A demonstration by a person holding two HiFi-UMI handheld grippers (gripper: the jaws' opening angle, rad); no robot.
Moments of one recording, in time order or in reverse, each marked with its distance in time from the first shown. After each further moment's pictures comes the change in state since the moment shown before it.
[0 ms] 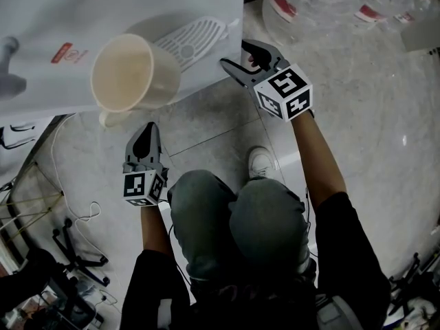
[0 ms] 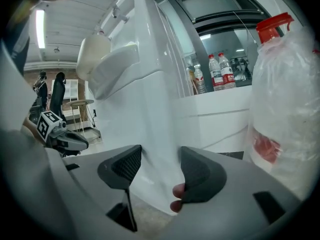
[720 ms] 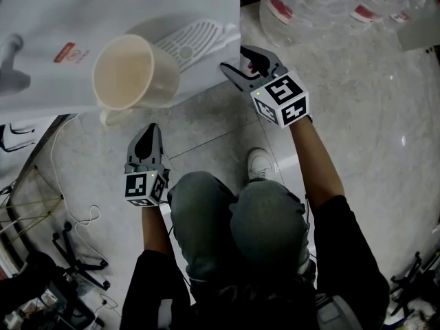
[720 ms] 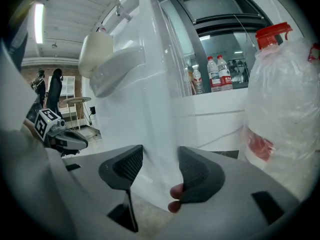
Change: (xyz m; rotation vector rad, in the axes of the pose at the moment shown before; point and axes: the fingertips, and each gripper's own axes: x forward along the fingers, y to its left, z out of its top) left arm 0.003 -0.006 -0.001 -0.003 -0.009 -0.019; right arm -0.008 0.005 -0.003 -0.012 0.012 -0.048
